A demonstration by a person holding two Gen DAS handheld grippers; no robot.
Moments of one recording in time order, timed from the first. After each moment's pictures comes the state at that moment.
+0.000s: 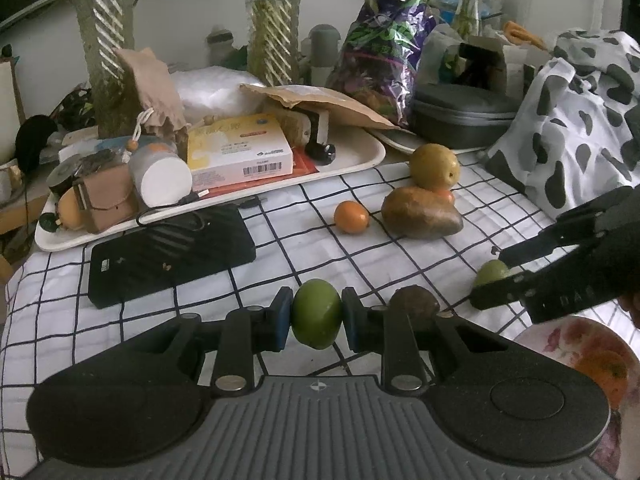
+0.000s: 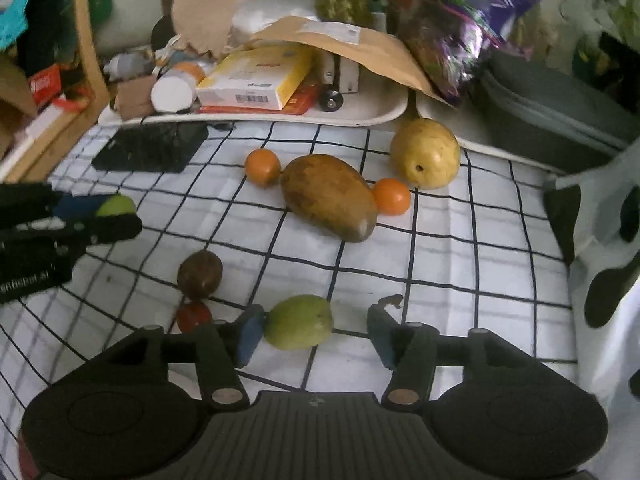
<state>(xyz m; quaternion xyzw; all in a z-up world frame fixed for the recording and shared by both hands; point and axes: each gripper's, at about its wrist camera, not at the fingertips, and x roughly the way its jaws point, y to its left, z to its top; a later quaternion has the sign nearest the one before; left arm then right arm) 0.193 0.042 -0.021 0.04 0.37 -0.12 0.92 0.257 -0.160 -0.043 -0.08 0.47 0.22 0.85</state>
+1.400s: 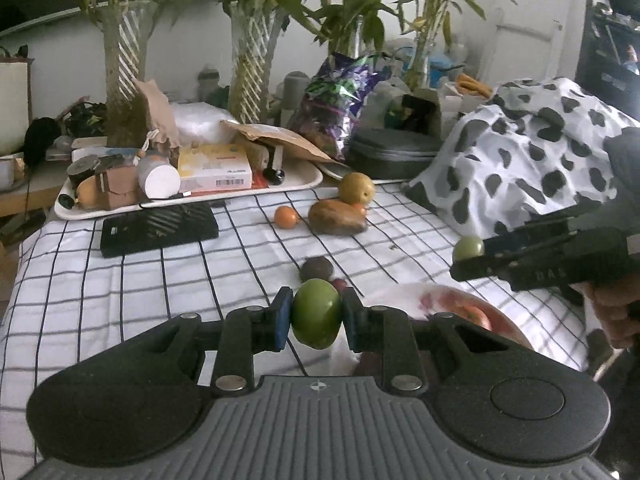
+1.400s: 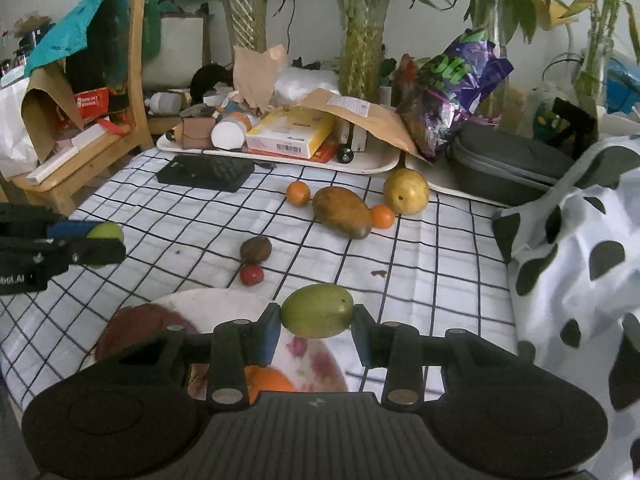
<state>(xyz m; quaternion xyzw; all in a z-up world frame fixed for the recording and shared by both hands) 0.071 0.034 0.015 -0.02 0.31 -0.16 0.94 0.147 -0.201 0.012 -0.08 0.37 0.24 0.90</state>
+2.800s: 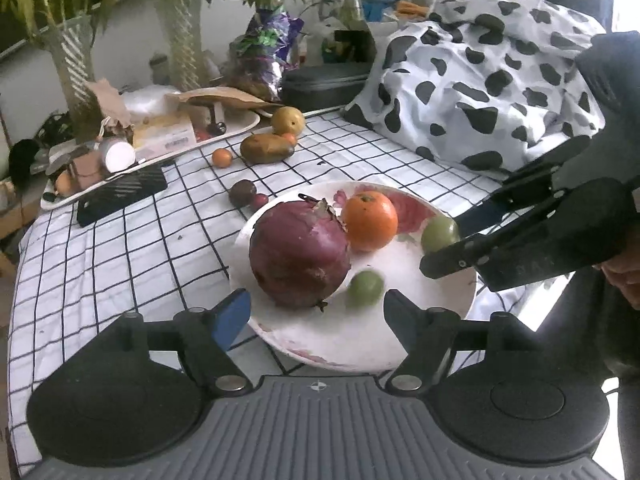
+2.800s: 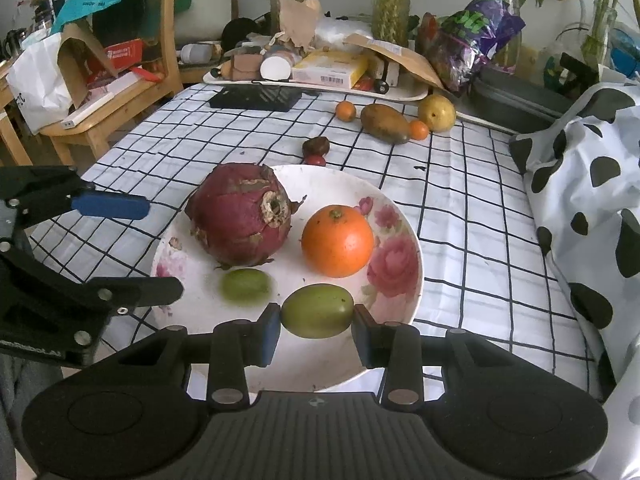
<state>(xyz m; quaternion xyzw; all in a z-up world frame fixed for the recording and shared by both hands) -0.003 -0.031 0.005 0.09 0.36 -0.17 0.91 0.049 -0.204 -0.003 -0.10 0.42 0.25 0.87</state>
